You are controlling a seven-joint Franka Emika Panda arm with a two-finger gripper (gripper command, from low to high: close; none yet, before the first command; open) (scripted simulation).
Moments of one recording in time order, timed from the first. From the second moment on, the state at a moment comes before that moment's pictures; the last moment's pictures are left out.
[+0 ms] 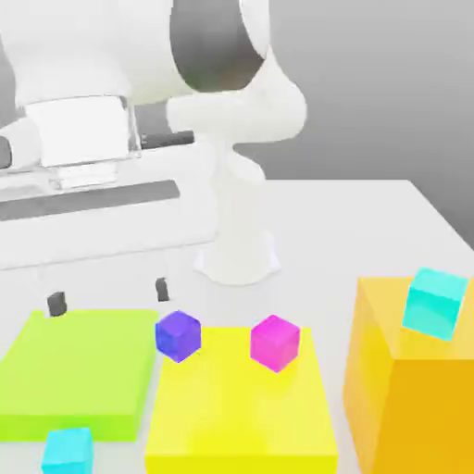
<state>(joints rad) 0.07 0.06 -0.32 -2.28 0.31 2.50 0.20</state>
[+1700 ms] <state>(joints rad) 0.18 -0.30 -0.04 -2.80 -0.01 2.49 0.66</state>
